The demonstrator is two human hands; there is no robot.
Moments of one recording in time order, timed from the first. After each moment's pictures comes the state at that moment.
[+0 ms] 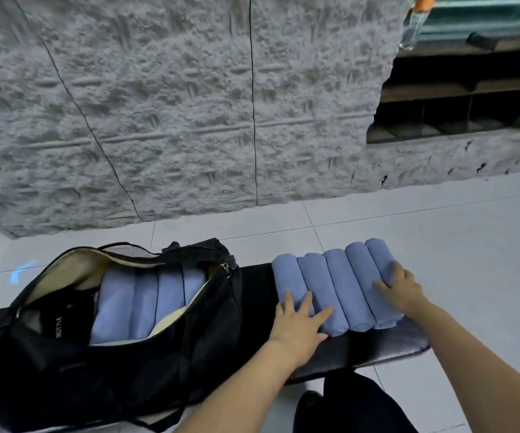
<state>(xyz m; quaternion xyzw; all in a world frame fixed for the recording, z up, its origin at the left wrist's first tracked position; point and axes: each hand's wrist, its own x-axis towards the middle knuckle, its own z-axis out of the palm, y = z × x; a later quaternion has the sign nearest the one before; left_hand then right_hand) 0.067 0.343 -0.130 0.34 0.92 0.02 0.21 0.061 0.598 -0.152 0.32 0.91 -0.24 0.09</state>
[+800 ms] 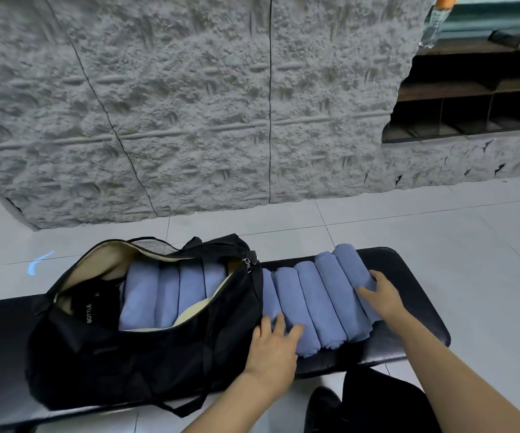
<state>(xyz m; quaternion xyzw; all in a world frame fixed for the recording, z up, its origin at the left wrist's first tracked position) 0.104 0.267 -0.129 0.26 0.95 0.03 0.16 0.059 0.521 -0.148 0.29 0.85 -0.44 0.06</state>
